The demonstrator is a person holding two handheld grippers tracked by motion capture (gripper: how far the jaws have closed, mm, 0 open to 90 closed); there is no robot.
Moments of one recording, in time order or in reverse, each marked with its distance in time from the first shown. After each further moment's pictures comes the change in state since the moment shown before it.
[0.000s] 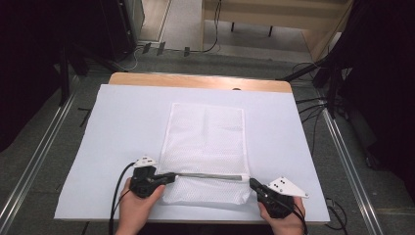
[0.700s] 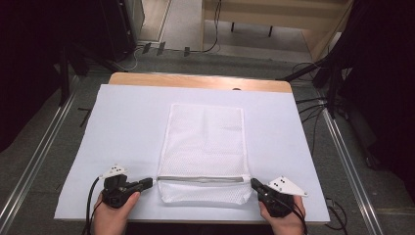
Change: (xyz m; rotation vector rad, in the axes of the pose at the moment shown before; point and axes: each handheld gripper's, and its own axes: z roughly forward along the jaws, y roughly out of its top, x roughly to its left) left arm 0.029 -0.032 -0.038 -0.086 0.023 -0.095; right arm -0.003 -0.003 0.004 0.028 -0.034 0.015
